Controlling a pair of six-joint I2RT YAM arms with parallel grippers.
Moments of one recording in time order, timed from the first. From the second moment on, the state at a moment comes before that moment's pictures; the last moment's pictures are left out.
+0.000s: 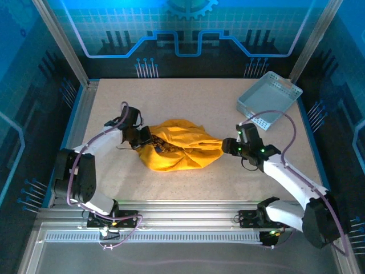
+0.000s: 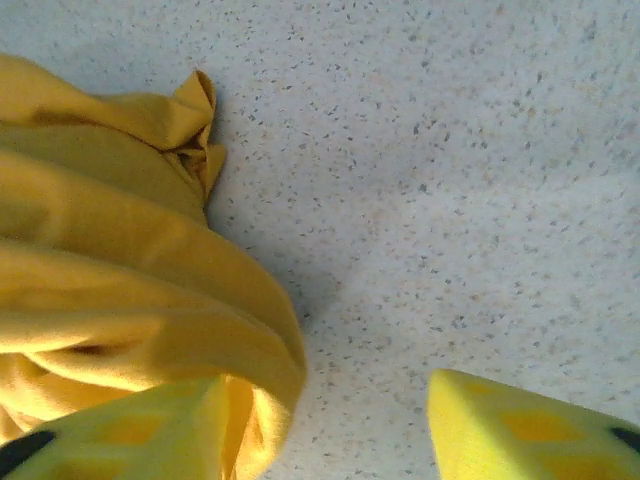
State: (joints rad) left arm -0.19 1.54 0.98 -0.56 0.32 -0.63; right arm 0.41 1.13 0.71 -0.45 0.04 0.51
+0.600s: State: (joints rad) left arm -0.24 1.54 1.09 -0.56 0.32 -0.63; right arm 0.92 1.63 1.06 -0.45 0.17 0.47
